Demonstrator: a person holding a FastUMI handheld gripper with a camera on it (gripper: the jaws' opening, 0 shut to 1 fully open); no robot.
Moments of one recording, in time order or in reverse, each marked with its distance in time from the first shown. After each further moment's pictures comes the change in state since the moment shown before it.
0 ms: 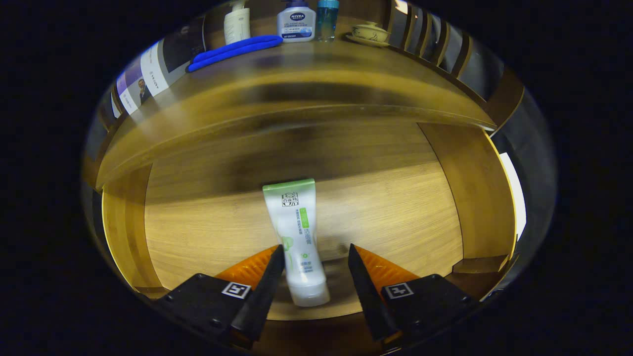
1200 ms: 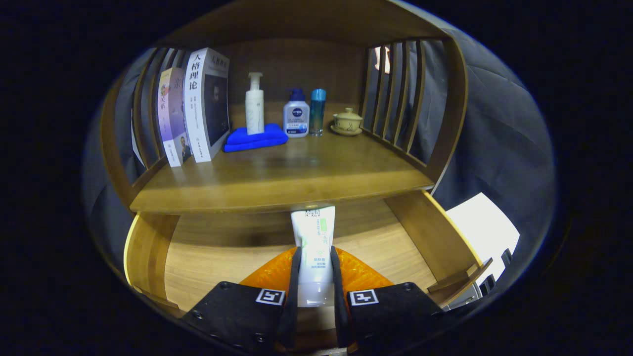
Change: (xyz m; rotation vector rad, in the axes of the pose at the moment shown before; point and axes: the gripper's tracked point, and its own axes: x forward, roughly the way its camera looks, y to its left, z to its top) arm -0.099 -0.010 0.048 0.020 -0.589 -0.062
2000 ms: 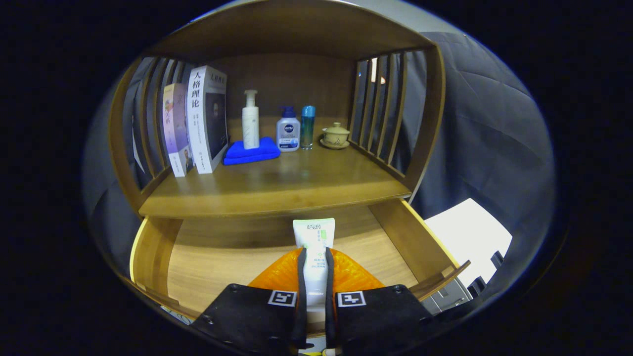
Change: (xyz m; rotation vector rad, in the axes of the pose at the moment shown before) arm -0.038 -0.023 0.015 0.019 -0.058 -0.026
